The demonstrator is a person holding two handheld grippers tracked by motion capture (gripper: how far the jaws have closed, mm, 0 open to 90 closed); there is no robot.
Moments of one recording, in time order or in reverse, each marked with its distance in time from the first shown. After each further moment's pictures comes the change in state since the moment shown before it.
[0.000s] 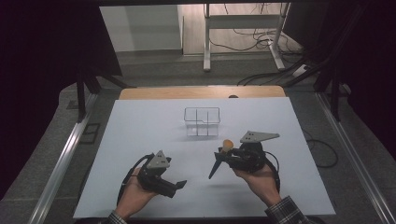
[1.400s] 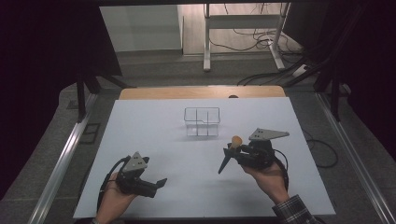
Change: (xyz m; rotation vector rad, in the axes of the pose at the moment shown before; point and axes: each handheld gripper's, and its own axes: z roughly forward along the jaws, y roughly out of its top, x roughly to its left) left arm 0.020 -0.035 -0.038 -0.037 0.120 -0.070; right arm -0.013 0.002 -0.018 -0.008 -0.075 -0.027
